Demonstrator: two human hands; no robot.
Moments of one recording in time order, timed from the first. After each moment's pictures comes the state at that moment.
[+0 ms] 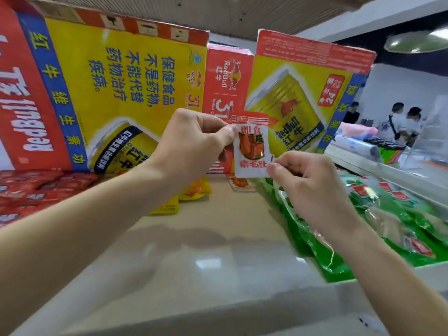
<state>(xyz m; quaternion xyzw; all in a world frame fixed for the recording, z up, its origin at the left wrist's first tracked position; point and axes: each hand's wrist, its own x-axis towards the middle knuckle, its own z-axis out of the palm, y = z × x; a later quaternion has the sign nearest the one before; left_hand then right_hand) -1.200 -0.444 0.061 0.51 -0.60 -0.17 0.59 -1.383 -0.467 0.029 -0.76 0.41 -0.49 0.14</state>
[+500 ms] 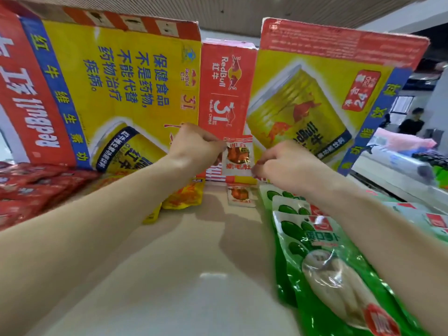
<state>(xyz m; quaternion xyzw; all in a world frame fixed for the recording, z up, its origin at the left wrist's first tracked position) -1.215 -0.541 0.047 0.67 -0.48 -0.12 0.55 -1.382 -0.566 0.064 -0.82 0.50 -0.22 0.16</state>
